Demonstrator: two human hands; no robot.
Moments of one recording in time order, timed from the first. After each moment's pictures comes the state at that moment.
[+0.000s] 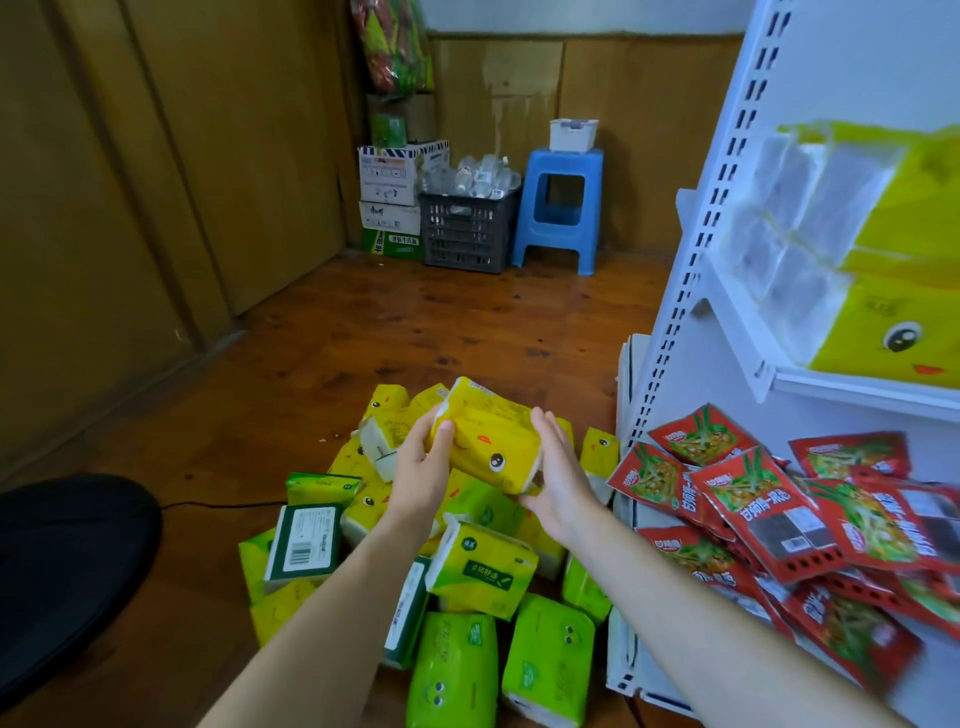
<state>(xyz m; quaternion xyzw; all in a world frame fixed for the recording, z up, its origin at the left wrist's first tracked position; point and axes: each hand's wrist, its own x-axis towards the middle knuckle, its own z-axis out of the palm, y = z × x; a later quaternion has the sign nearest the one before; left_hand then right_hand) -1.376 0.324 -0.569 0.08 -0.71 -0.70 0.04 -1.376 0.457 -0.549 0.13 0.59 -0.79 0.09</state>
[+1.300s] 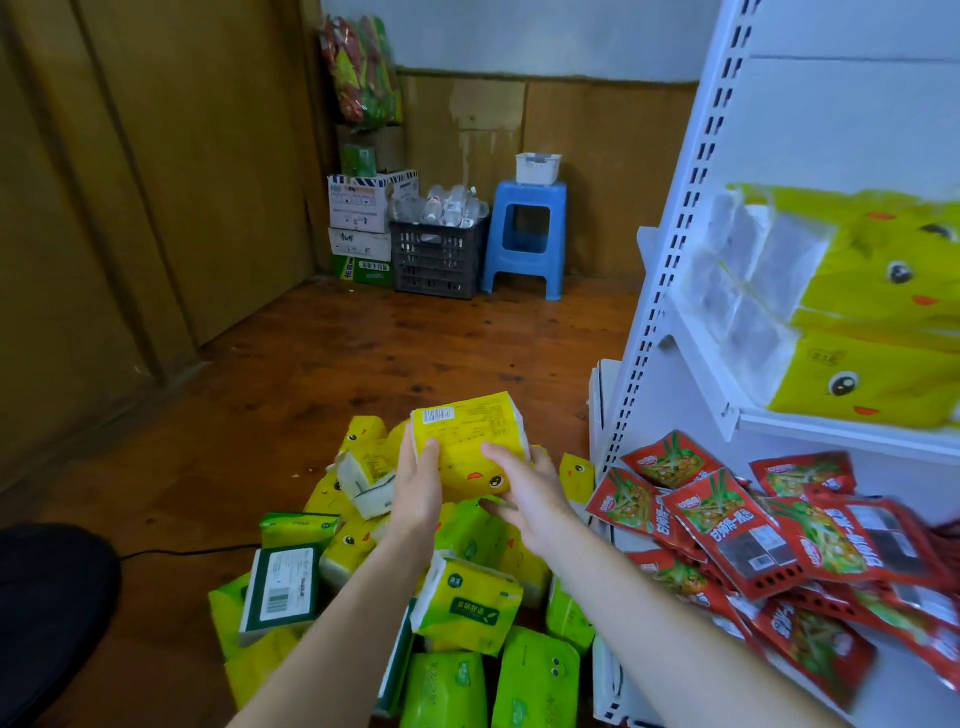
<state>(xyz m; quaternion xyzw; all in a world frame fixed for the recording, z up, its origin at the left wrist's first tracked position) -1.382 0.337 -0.540 0.11 -0.65 -0.75 0.04 -1.391 0.444 -0.541 0.18 0.61 -0.77 0.06</state>
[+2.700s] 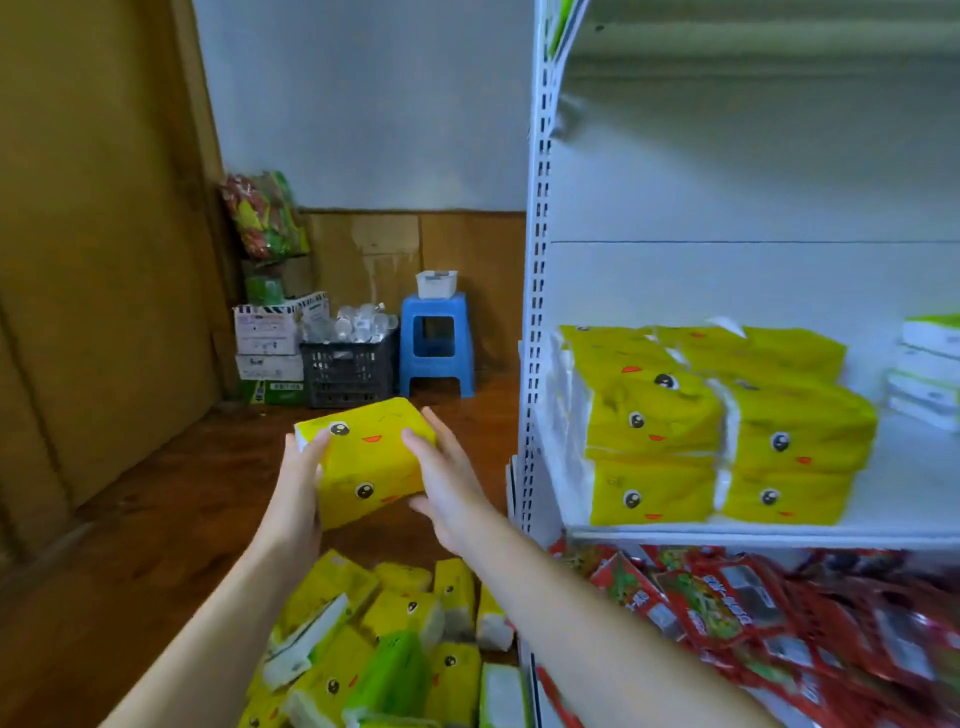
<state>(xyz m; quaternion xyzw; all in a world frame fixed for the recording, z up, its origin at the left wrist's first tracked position) -1.403 0.332 -0.390 -0.04 -0.61 -0.79 0.02 -1.385 0.470 -0.375 0.02 0.63 -0.78 0.01</state>
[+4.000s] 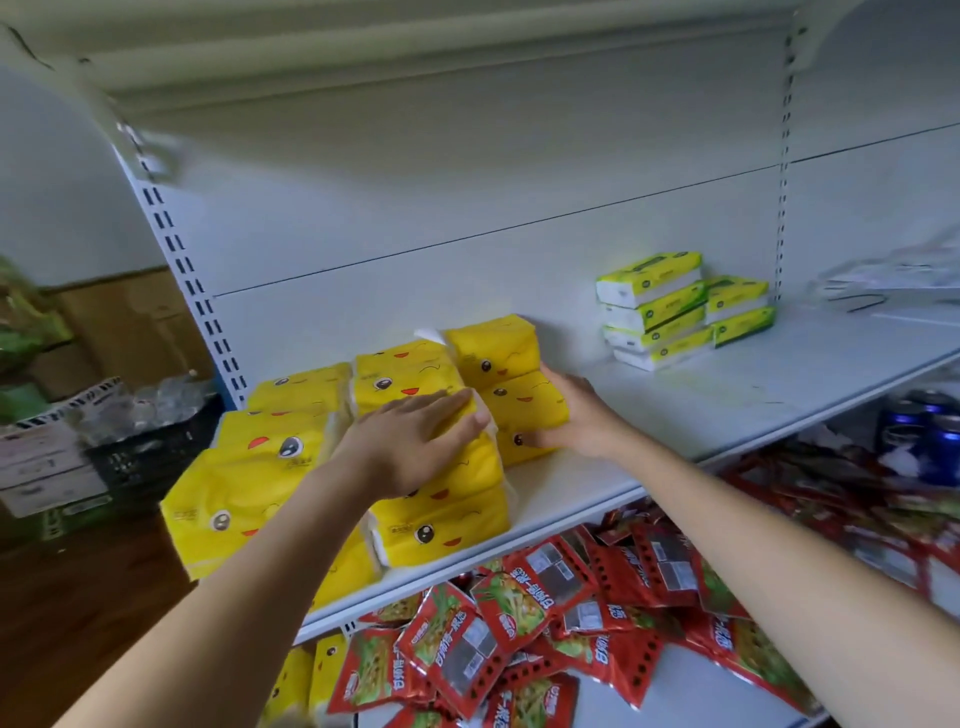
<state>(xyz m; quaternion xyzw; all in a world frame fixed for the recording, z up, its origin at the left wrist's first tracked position) -1.334 0.697 -0.292 -0.41 -0.91 -0.07 0.05 -1.312 0.922 -0.374 0.12 0.86 -0.43 -0.22</state>
